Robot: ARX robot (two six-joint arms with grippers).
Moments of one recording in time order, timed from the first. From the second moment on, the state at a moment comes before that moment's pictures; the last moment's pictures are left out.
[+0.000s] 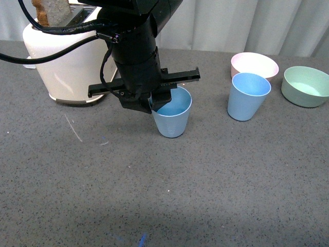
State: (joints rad) left arm -0.45 2.27 1.60 -0.52 -0.05 -0.54; right arm 0.00 0.00 0.00 0.00 0.00 0.00
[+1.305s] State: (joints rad) left arm -0.17 1.42 0.26 1.16 -0.16 -0.01; right arm 0.00 0.00 0.00 0.00 0.00 0.00
